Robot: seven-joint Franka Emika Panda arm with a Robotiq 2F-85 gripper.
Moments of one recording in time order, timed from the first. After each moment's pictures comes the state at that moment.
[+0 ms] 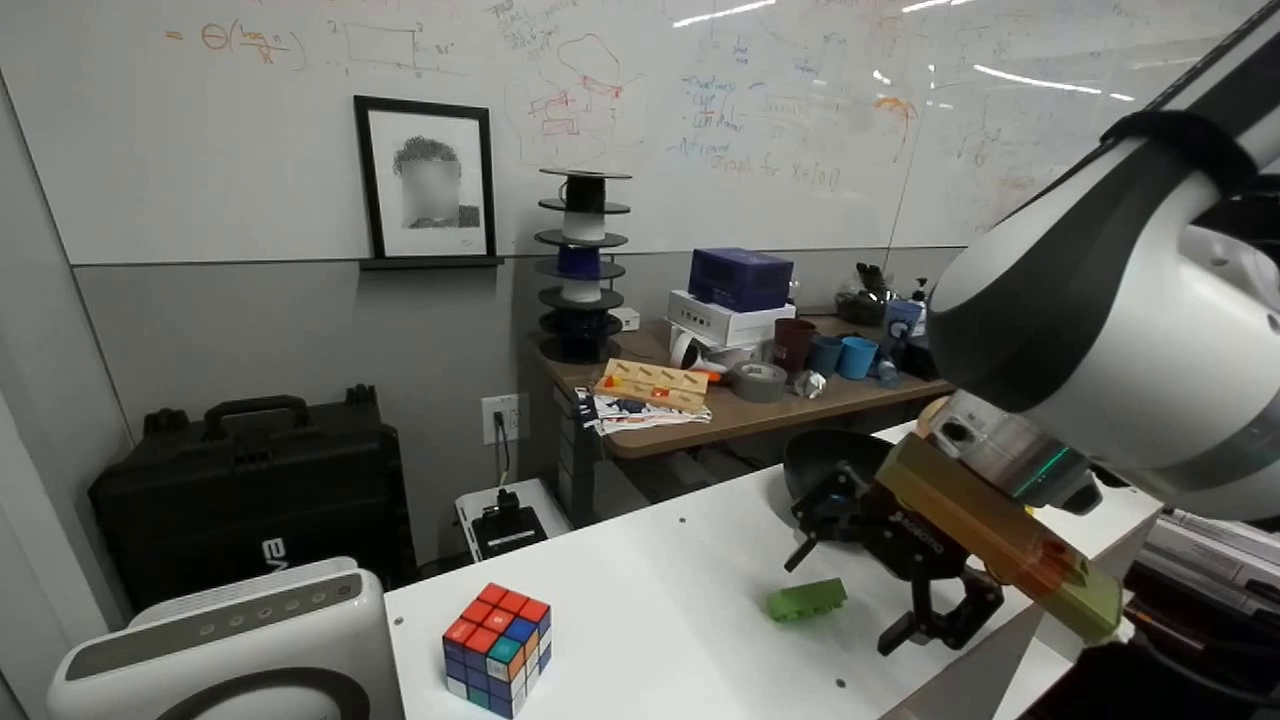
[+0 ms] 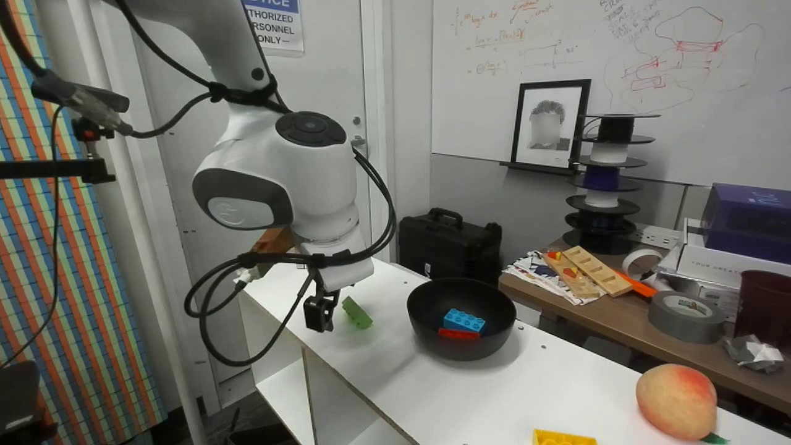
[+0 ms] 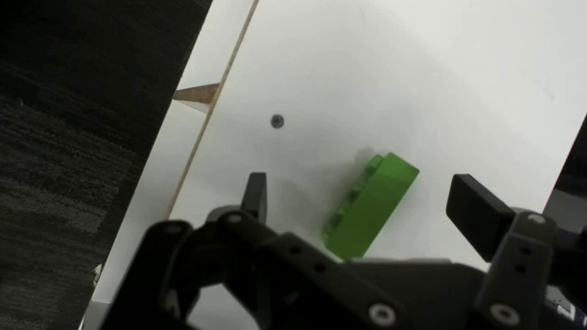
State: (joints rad) arm -0.16 0.66 0.41 -2.16 0.84 3.06 0.30
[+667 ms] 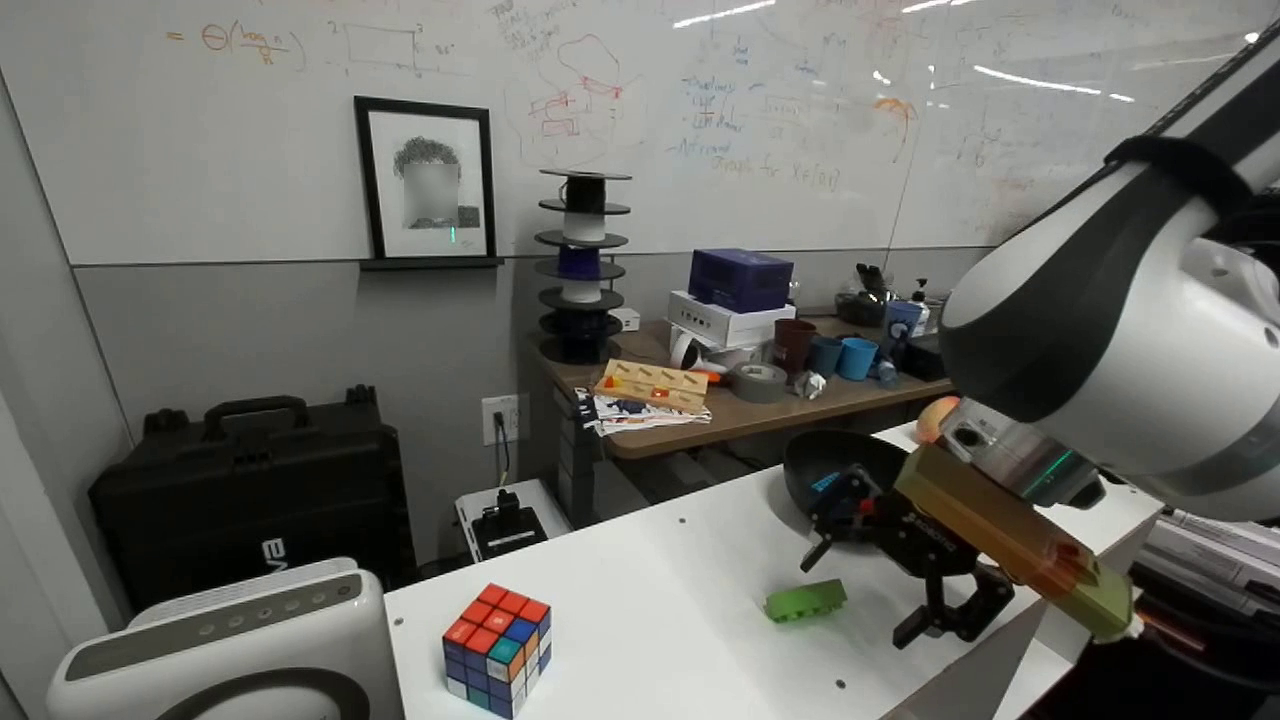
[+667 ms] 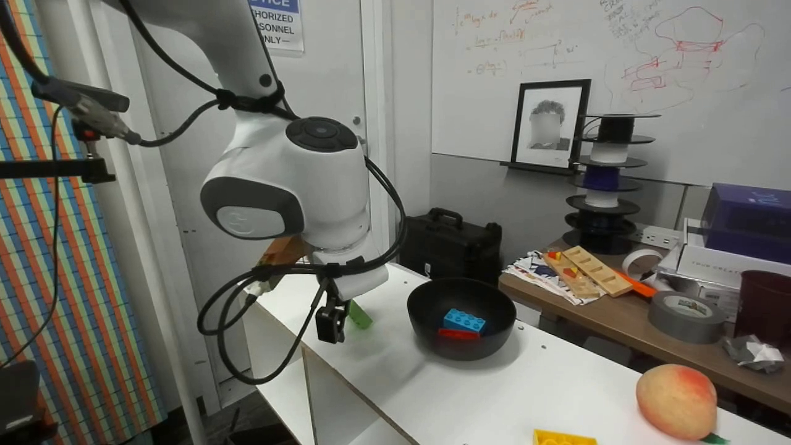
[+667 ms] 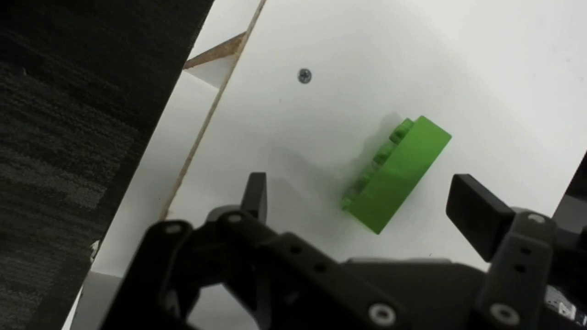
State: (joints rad) arm -0.16 0.67 0.38 -2.16 0.79 3.06 0.27
